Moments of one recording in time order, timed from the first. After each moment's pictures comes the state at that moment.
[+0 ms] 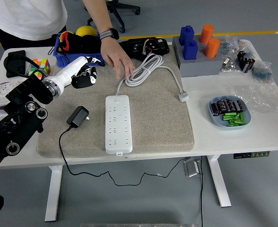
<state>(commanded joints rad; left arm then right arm) -0.56 0.24 -1.16 -1.17 1.70 -0.10 0.15 -0.03 -0.21 1.41 0.41 -1.37 0.06 -0.25</state>
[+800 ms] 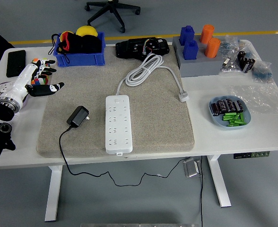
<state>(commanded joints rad) -0.35 0.22 -1.48 -1.16 1.73 -0.08 0.09 -0.02 -0.22 1.40 0.41 -1.37 0.06 -0.25</state>
